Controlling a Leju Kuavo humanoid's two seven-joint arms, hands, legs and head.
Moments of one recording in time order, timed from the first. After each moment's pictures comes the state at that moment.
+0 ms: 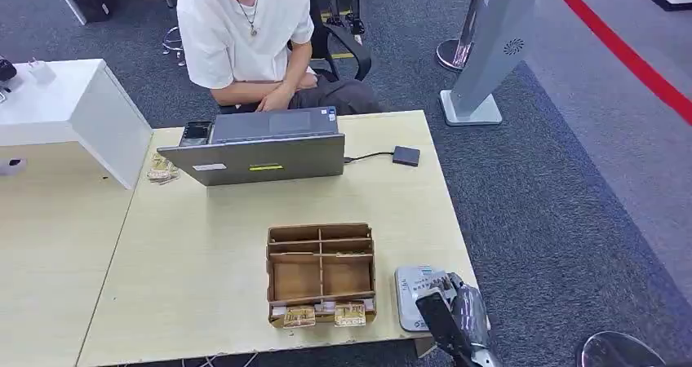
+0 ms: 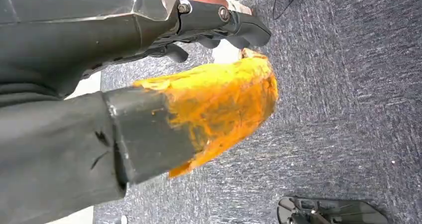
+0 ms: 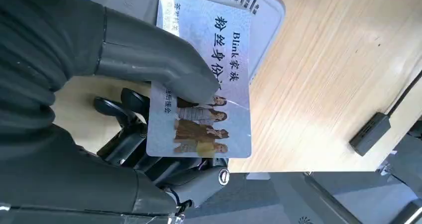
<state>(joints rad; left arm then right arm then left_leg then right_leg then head) -0.07 -0.17 1.02 -0.18 -1.31 0.25 -0.10 0.17 0.18 -0.01 -1.24 0.66 -0.61 -0.37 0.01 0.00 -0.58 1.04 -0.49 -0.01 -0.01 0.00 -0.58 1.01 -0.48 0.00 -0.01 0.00</state>
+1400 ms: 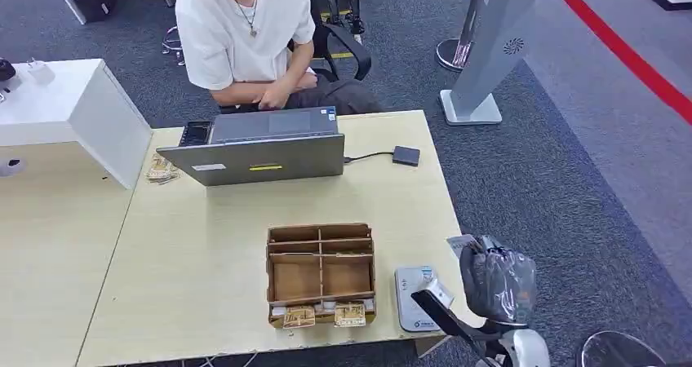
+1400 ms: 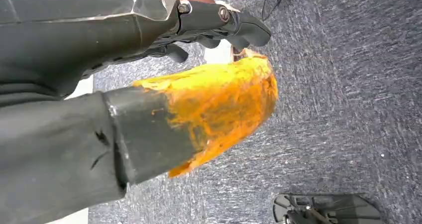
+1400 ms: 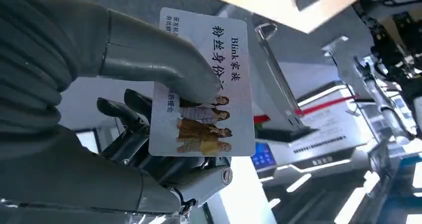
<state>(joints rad) -0.08 -0.18 1.02 -0.18 -1.34 0.25 -0.12 0.19 0.25 -0.15 -1.64 1.28 -0.69 -0.41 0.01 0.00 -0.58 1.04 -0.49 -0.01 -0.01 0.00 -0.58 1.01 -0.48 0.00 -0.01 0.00</state>
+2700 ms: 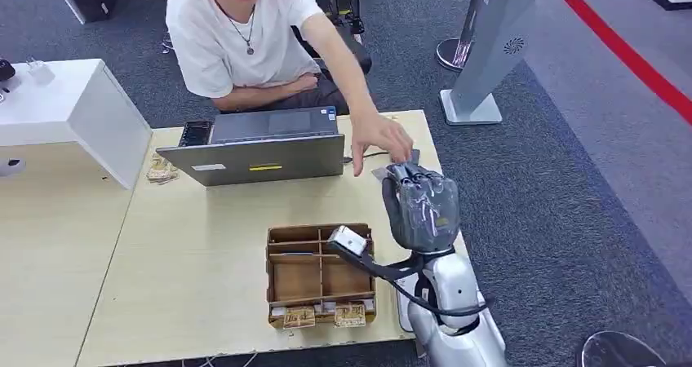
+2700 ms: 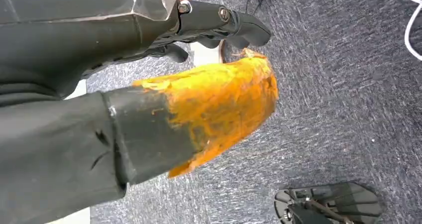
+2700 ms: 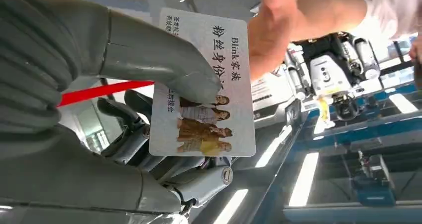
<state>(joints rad) -0.09 -0.19 1.00 -0.18 -1.41 0.21 -0.12 -0.15 0.16 0.29 -1.52 1.52 -0.69 -0.07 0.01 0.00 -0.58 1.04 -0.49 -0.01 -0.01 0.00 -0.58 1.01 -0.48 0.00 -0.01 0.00</state>
